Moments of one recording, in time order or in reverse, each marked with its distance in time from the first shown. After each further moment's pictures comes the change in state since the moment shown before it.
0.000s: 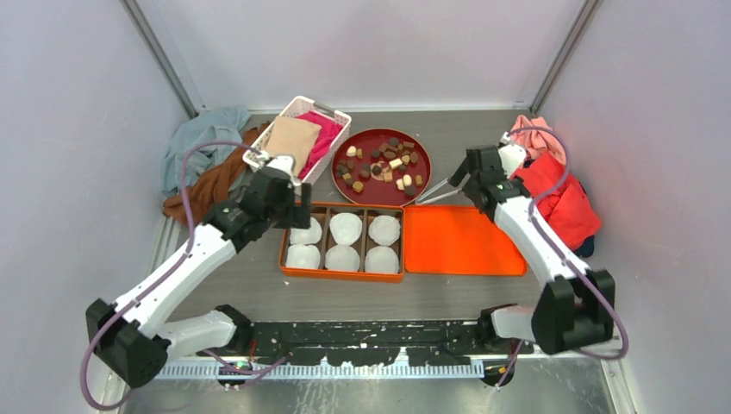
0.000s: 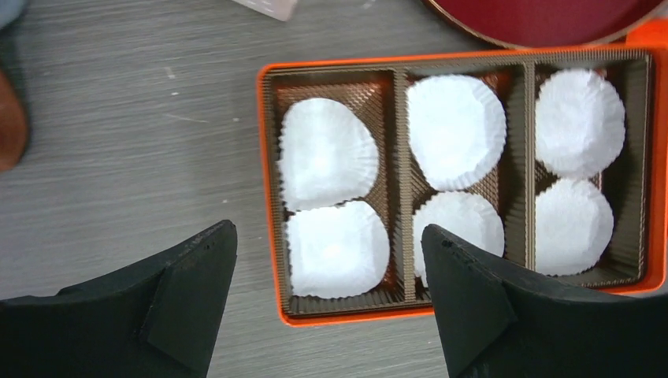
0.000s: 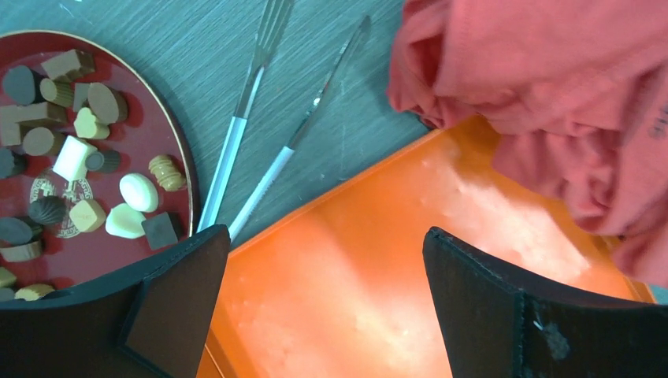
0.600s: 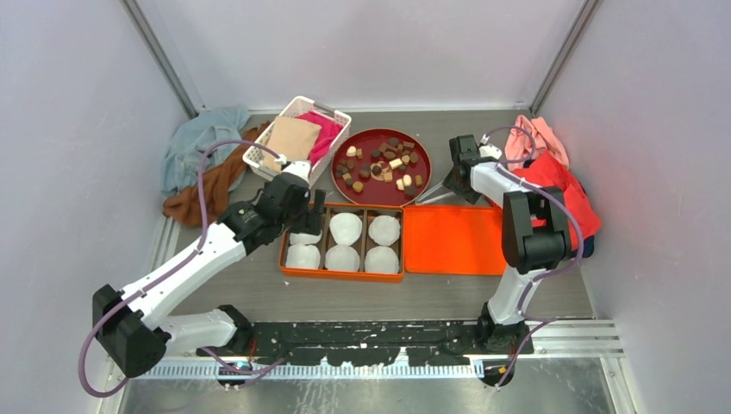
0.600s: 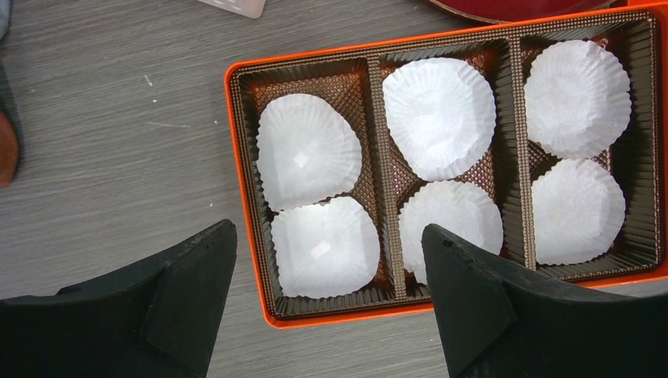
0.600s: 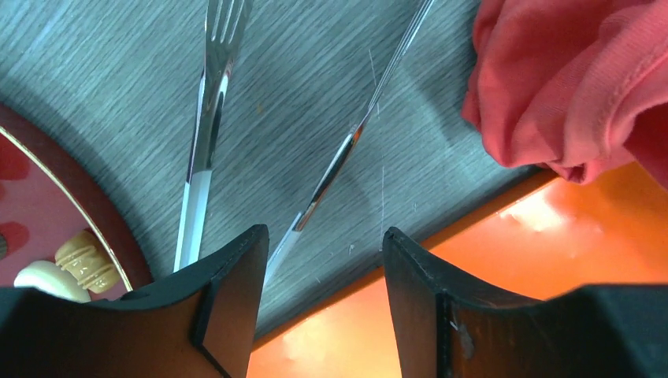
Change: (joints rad) left arm -0.170 0.082 0.014 0.008 -0.088 -0.002; right arm -0.043 0.570 0.223 0.062 -0.080 0.068
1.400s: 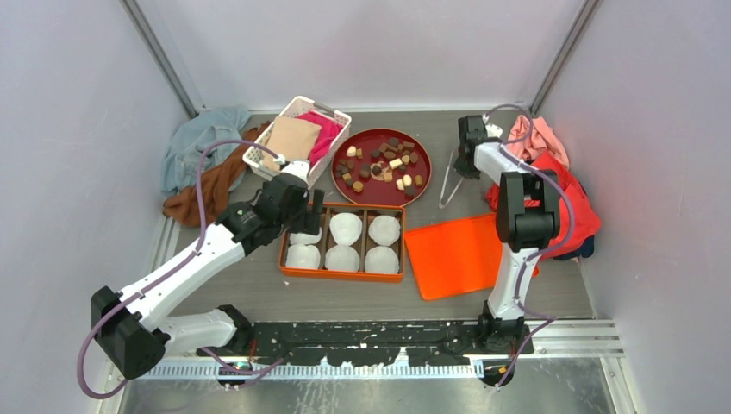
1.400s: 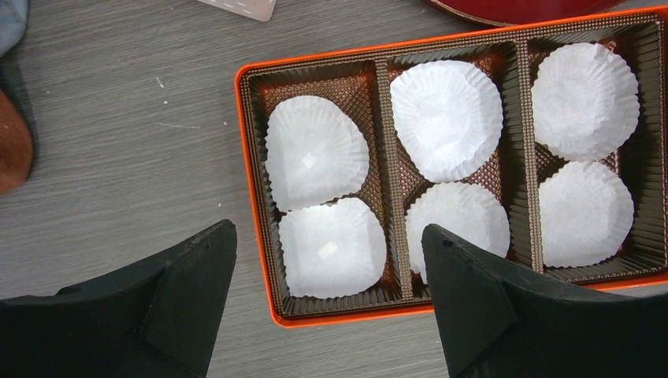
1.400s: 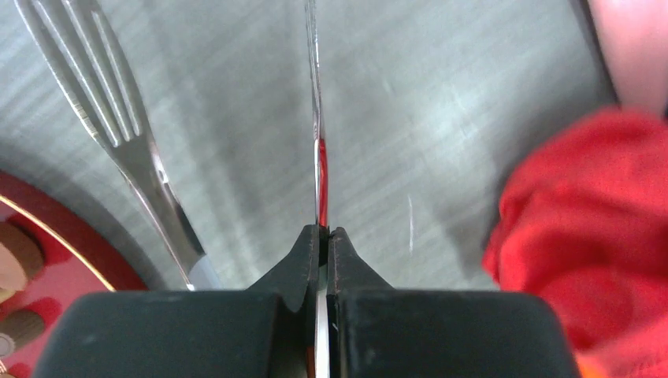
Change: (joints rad) left arm 0.000 -0.017 0.000 -0.006 -0.021 0.009; right arm -0.075 0.170 0.207 0.005 -0.063 -0.136
